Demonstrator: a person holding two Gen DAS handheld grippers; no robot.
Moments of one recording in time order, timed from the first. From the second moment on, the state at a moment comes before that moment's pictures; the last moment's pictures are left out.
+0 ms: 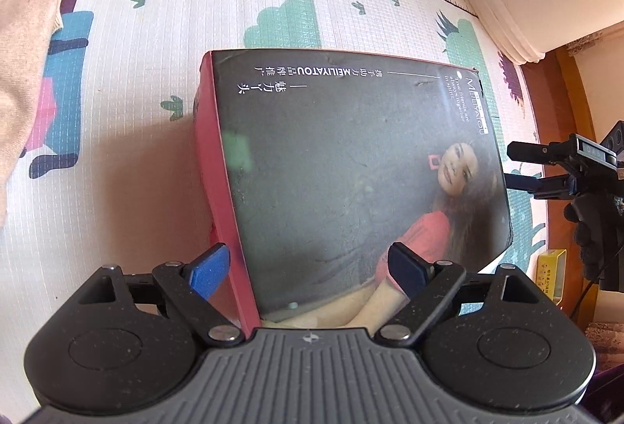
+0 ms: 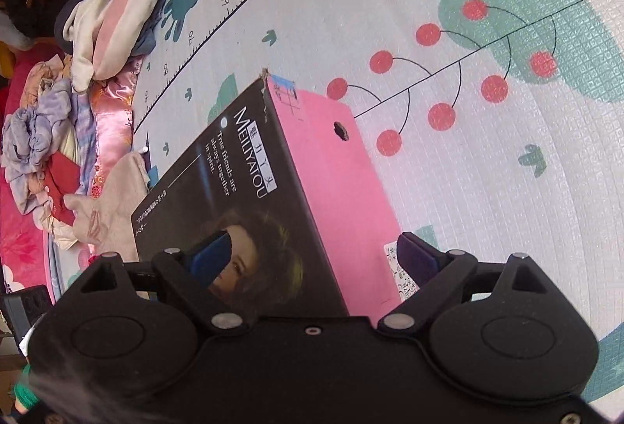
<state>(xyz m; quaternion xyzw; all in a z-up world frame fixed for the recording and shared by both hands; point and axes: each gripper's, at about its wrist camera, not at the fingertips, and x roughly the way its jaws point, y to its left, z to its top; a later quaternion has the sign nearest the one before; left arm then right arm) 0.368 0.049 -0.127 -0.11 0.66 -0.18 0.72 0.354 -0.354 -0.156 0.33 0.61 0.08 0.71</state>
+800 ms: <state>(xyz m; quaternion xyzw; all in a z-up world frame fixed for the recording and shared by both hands) 0.338 -0.024 -0.118 0.12 0.57 -0.28 0.76 0.356 -0.292 -0.132 -0.07 0.58 0.13 0.80</state>
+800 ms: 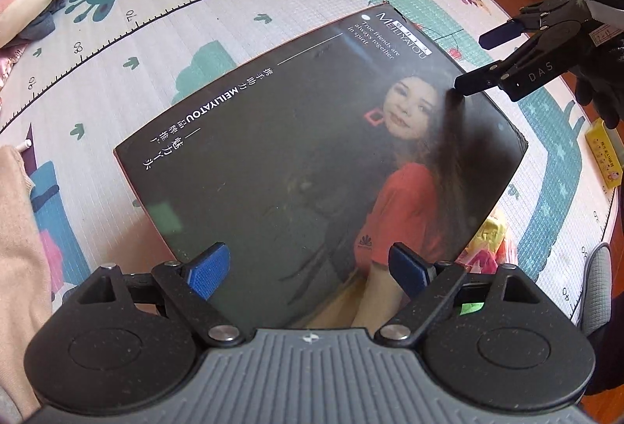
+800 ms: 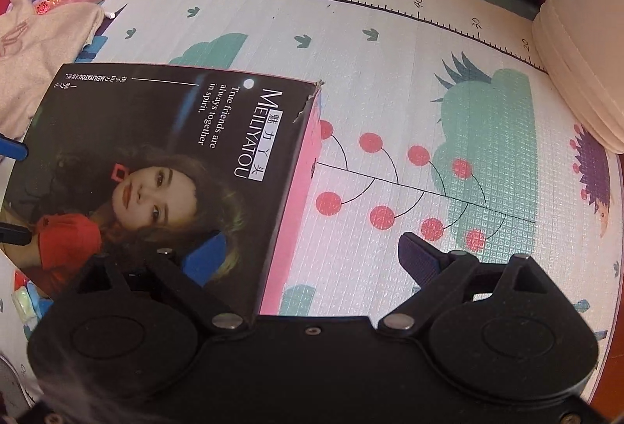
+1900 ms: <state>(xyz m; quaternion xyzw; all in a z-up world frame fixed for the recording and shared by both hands) 0.160 -0.016 0.072 0.07 0.42 -0.03 0.90 0.154 -0.260 0.066 -0.05 0.43 0.08 0.90</state>
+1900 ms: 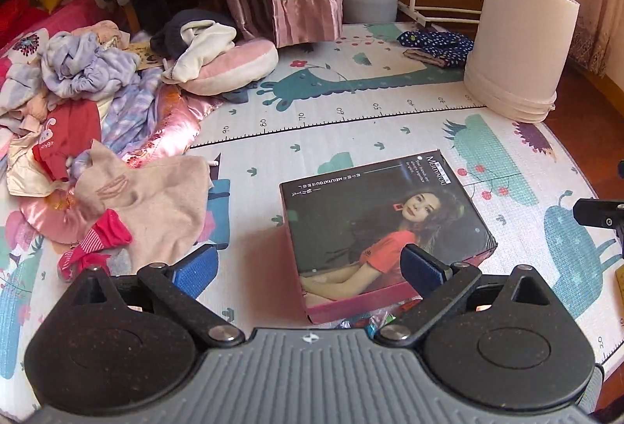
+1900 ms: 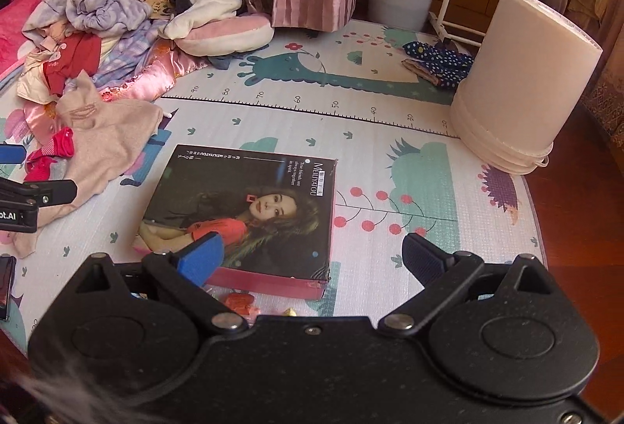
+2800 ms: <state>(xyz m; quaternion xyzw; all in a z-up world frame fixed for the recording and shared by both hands) 0.009 -0.044 0.079 0.01 0.44 -0.04 0.90 0.020 -0.230 0.066 -0.01 0.50 0.05 0.87</state>
